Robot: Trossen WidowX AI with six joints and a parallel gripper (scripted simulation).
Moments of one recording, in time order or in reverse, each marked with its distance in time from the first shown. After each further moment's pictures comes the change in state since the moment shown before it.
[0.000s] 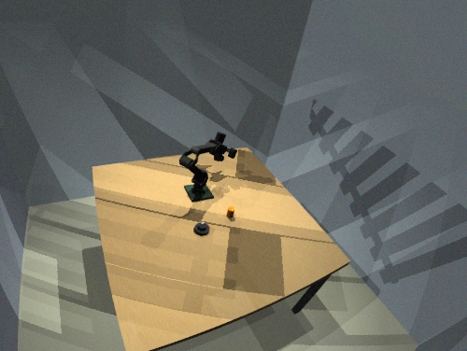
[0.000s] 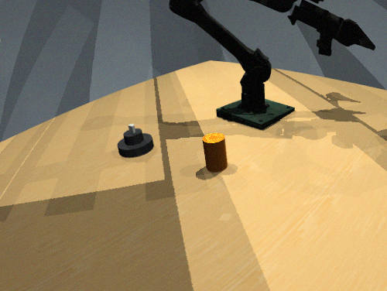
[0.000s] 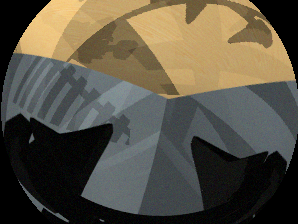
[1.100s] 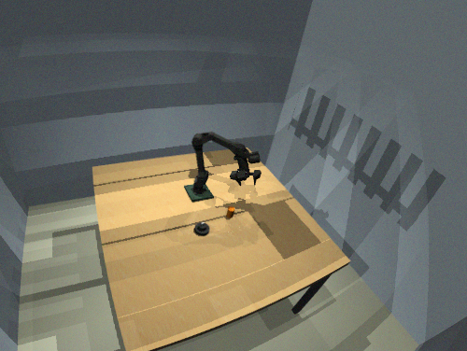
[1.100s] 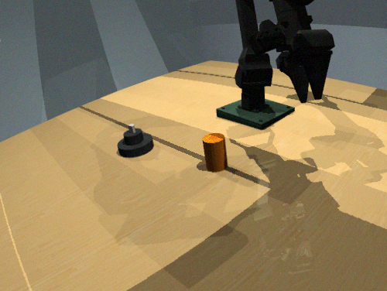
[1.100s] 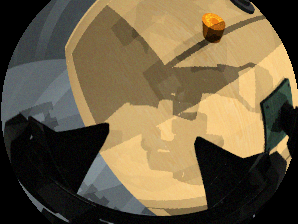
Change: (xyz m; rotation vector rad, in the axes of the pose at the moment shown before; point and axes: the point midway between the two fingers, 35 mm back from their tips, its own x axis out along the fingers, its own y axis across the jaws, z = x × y) arm -0.107 0.260 0.115 -0.467 -1.001 0.132
